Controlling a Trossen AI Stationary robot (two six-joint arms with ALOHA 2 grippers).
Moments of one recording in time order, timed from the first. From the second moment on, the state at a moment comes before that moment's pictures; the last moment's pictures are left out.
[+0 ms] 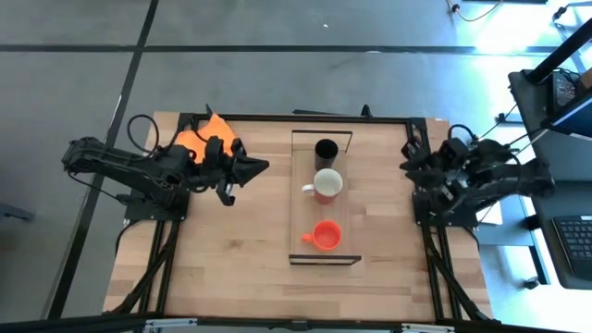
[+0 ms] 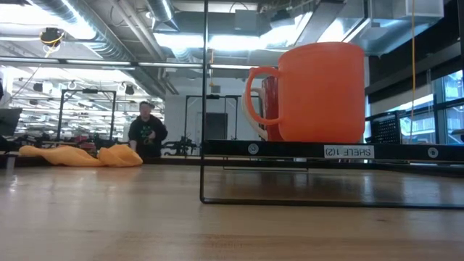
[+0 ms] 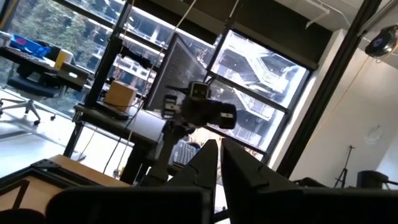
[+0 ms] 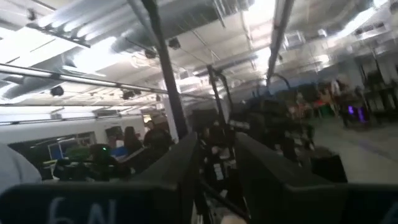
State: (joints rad) left arm -0.17 0.99 0.83 0.47 -0.28 -0.39; right arm 0.10 0.51 0.62 0.36 -0.13 0.34
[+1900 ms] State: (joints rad) left arm -0.04 0.99 0.09 1.30 -0.08 -0.53; right arm -0.16 0.00 0.20 0.26 -0.26 0.56
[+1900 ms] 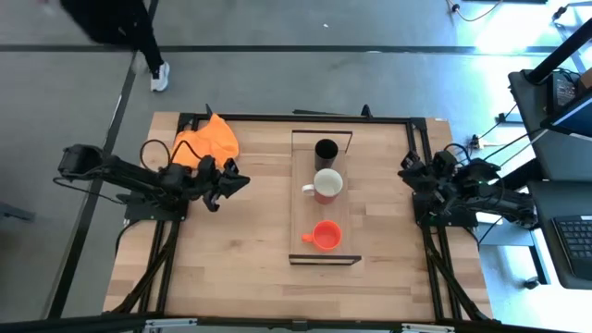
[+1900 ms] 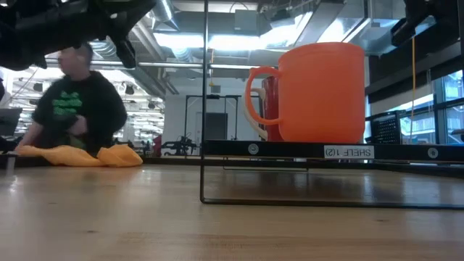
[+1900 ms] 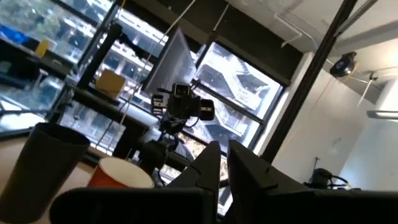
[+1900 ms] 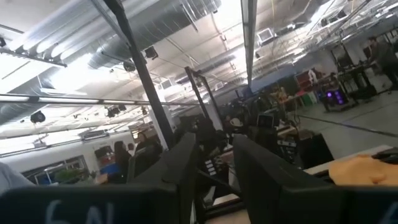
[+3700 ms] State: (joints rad) left arm 0.13 0.00 0.14 0.15 -0.01 -0.42; right arm -0.16 0.00 0.01 0.52 -0.26 0.49
